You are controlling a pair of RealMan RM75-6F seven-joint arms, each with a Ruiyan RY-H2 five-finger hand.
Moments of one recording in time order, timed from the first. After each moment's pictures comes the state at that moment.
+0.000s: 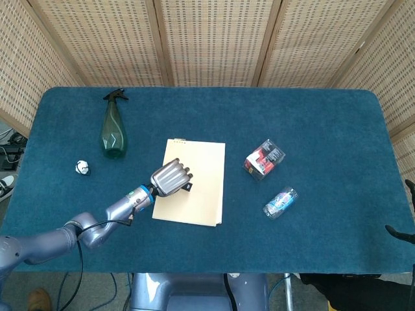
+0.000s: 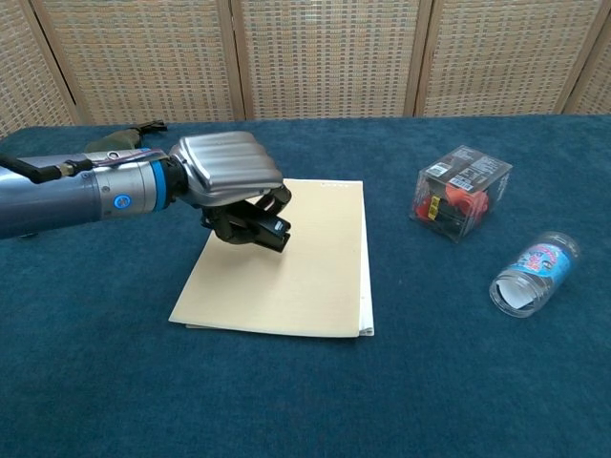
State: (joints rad) left arm -0.99 -1.65 -0.12 -1.14 1.54 0.73 0.46; right arm 0.07 -1.09 0.14 -1.41 -1.31 1.36 0.19
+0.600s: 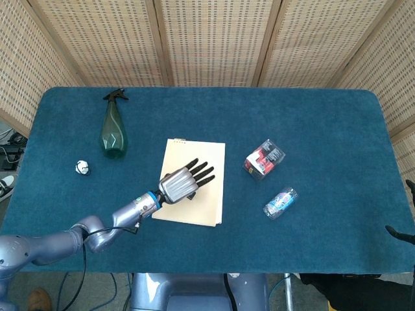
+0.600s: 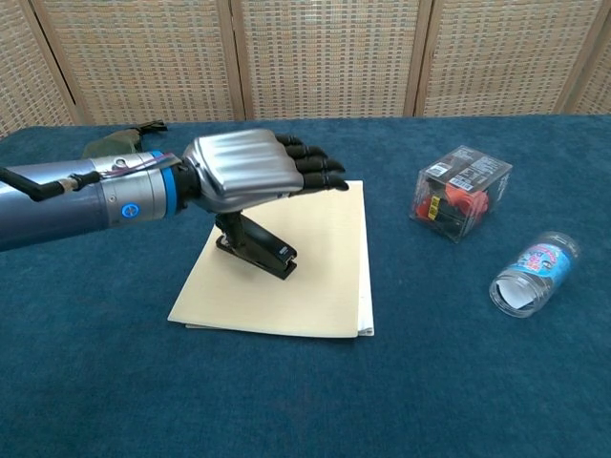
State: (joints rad) left arm -1.00 -1.64 -0.09 -1.19 1.58 0.83 0.49; right arm 0.07 -1.08 0.14 -1.42 -1.33 1.38 0.21
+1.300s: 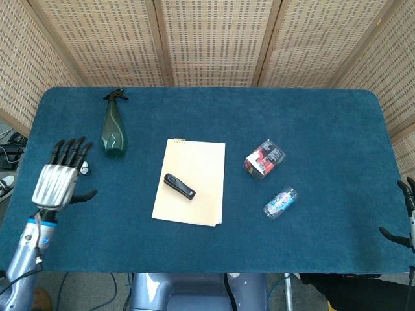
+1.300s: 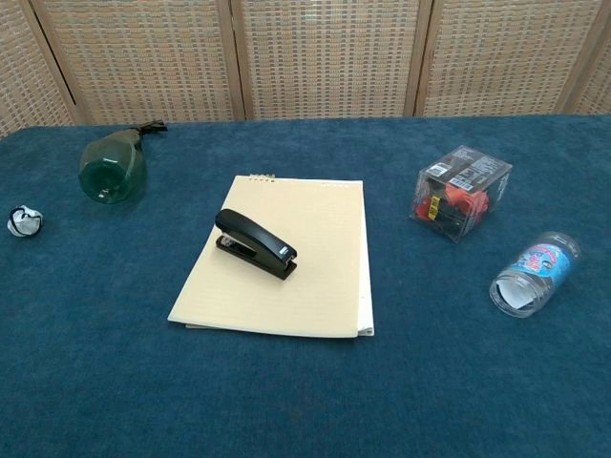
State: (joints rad) left arm -0.42 -1.15 -0.06 -1.82 1.28 1.44 0.42; right arm 0.05 -1.07 0.12 -1.46 -1.40 1.44 0.19
